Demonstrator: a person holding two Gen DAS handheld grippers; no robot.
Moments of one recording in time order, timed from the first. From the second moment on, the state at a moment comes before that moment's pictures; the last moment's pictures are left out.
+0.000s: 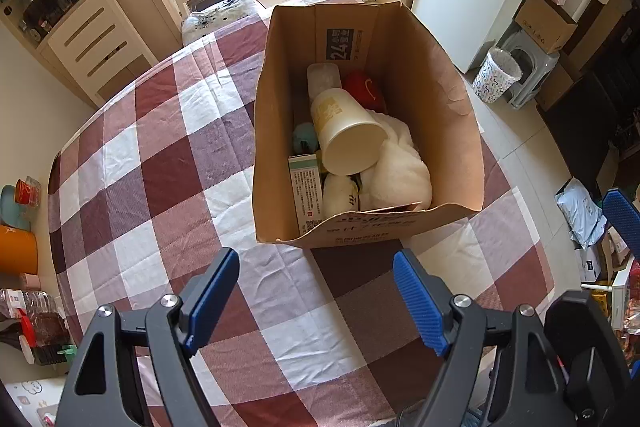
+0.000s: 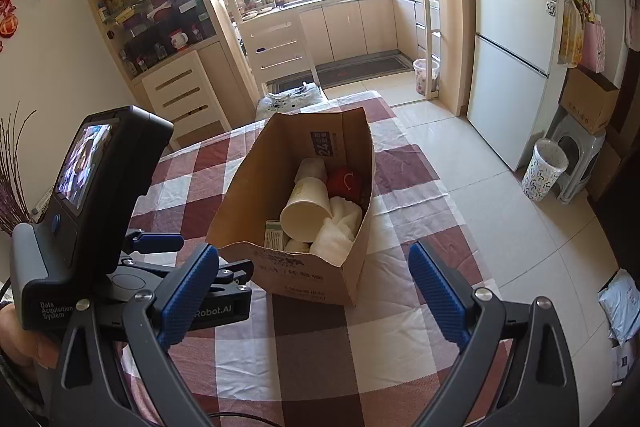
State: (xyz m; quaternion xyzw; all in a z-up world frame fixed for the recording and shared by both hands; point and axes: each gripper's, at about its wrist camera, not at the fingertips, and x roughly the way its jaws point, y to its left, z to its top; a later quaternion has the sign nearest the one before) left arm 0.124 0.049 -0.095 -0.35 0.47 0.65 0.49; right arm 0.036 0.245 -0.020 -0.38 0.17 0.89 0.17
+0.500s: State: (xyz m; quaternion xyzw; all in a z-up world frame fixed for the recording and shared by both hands) left arm 0.122 0.053 -0.102 -0.36 0.47 0.64 0.49; right arm 0.032 0.248 -0.025 -0.39 0.18 0.89 0.18
